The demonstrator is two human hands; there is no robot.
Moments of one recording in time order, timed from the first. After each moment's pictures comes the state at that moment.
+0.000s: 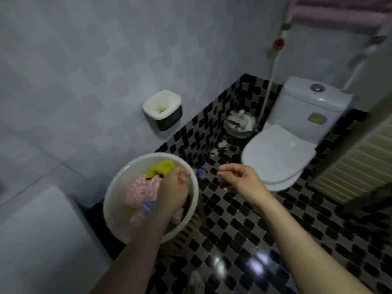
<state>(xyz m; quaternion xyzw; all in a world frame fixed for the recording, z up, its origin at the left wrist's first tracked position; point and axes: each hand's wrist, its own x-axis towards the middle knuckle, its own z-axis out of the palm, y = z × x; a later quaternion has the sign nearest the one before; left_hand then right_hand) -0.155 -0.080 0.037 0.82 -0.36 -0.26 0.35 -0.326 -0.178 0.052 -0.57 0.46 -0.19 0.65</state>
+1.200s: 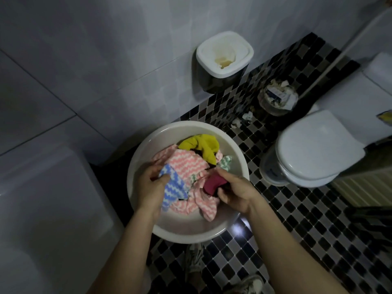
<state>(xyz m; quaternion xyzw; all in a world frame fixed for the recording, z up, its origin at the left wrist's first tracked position) 0.021 0.000 -0.100 0.78 -0.01 -0.30 0.54 -0.132 -0.141 -0.082 -0.22 0.55 -0.03 0.81</state>
